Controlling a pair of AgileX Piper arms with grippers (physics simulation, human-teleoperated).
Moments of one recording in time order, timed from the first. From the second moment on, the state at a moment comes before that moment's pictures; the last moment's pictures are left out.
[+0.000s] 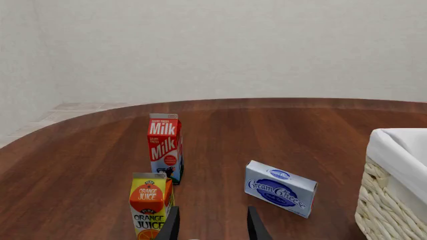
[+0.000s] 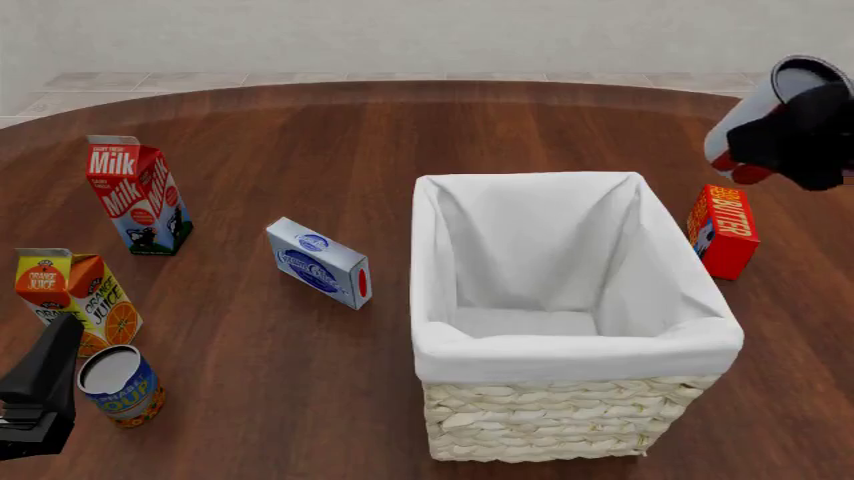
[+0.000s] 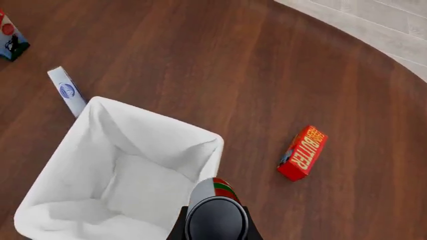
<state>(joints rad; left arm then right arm) 0.00 0.01 0.00 -0.01 0.01 0.23 0.91 -1.13 0.91 -0.16</state>
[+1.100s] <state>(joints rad) 0.00 0.01 0.00 -0.01 0.01 0.47 1.10 -1.17 0.81 -0.12</state>
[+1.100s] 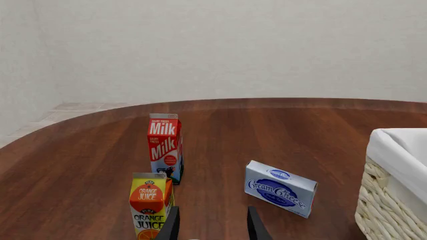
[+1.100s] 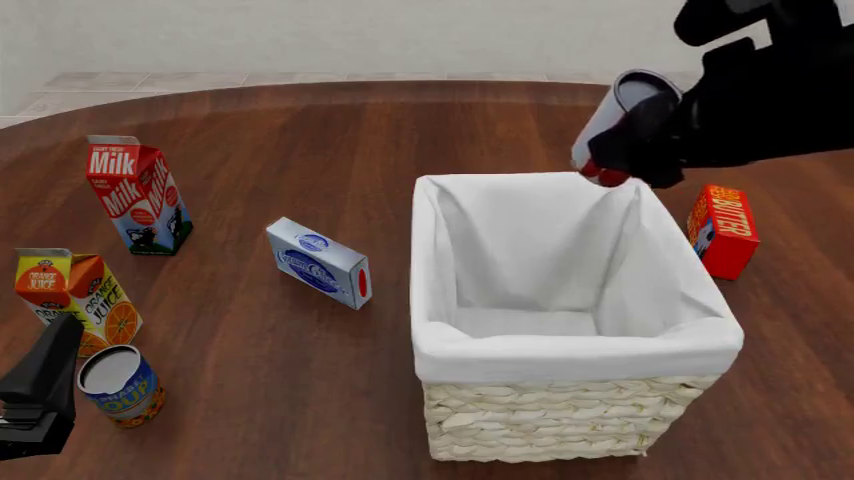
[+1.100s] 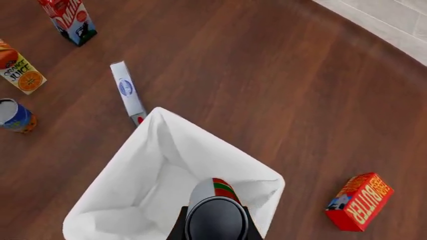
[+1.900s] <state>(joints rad) 0.00 0.01 0.00 -0.01 0.01 0.56 1.22 -1.14 0.72 -0.09</state>
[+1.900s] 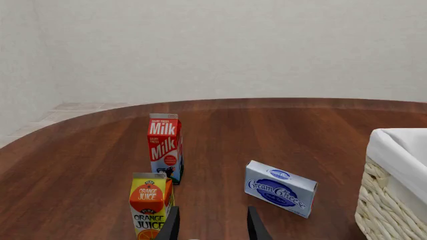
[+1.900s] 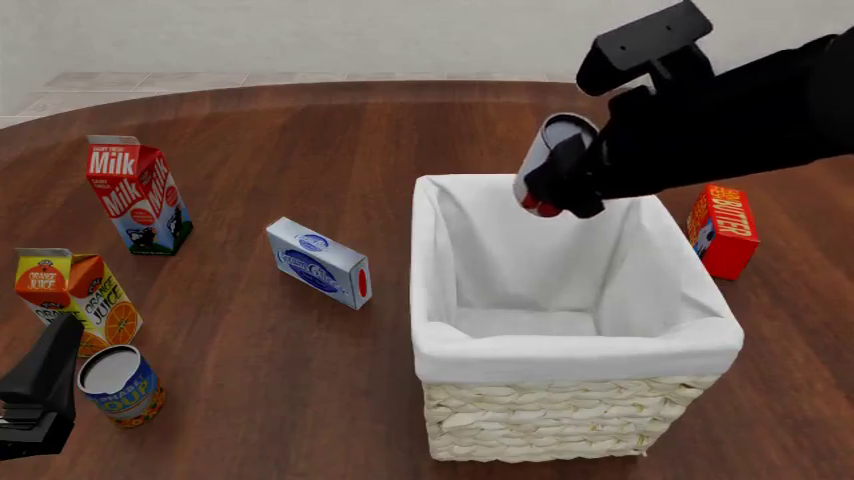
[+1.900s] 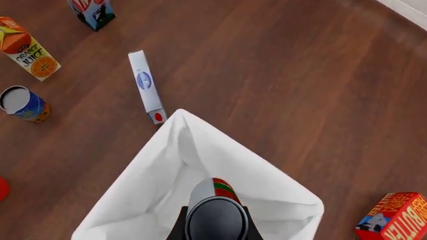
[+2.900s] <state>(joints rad) 0.00 0.01 0.00 -0.01 0.01 0.57 1.25 -1.06 0.74 -0.05</state>
